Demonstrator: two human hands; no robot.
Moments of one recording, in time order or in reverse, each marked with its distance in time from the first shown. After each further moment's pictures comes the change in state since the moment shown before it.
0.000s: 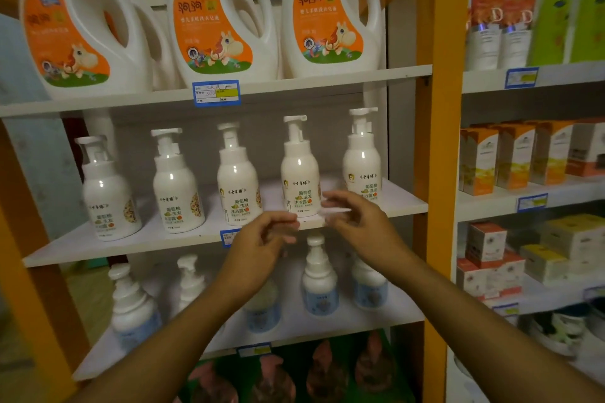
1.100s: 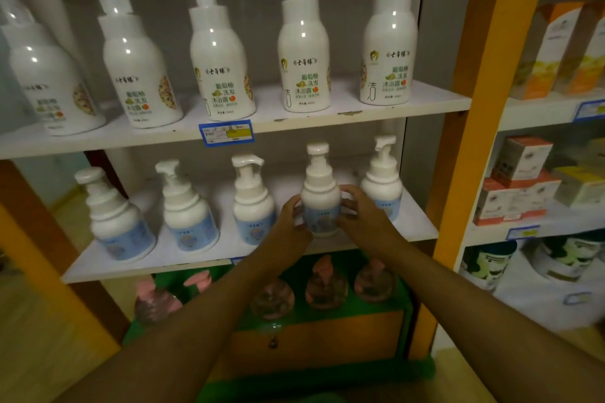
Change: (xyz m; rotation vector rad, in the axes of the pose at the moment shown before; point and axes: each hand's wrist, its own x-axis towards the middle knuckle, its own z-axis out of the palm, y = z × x) left_hand -0.027 -0.148 0.081 0.004 -0.236 -0.388; right_hand -0.033 0.173 0.067 -0.075 -0.114 0.306
